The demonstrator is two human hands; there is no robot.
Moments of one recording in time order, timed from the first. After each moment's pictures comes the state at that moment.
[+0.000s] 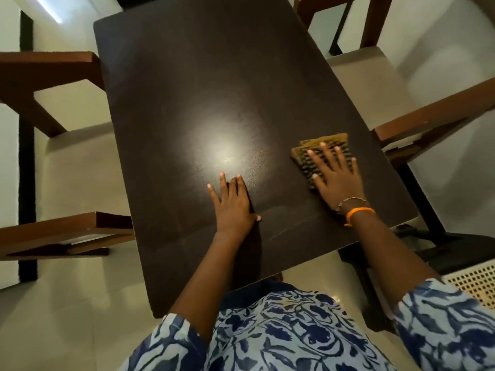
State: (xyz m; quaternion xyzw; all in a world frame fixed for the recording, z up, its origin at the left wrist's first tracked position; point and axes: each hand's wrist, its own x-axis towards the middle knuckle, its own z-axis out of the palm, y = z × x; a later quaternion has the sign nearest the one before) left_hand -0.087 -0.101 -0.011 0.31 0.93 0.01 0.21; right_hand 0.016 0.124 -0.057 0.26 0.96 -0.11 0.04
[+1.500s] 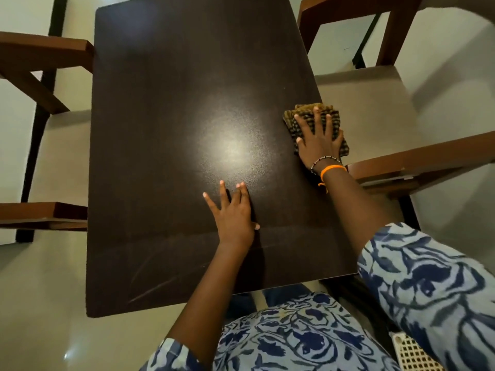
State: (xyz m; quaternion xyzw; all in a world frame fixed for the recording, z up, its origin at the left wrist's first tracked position) left_hand -0.042 0.021 -0.009 0.21 0.96 -0.02 0.19; right_hand -0.094 0.253 -0.056 0.26 0.95 -0.15 0.06
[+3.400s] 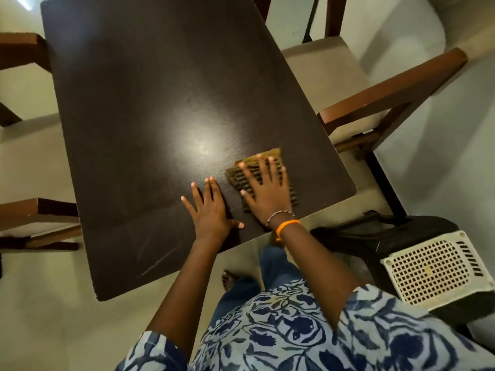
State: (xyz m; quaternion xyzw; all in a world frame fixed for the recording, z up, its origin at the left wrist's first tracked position) left_hand -0.001 -0.072 -0.021 0.23 0.94 0.06 0.24; right_hand 0.053 0.060 -0.057 0.21 0.97 -0.13 0.06
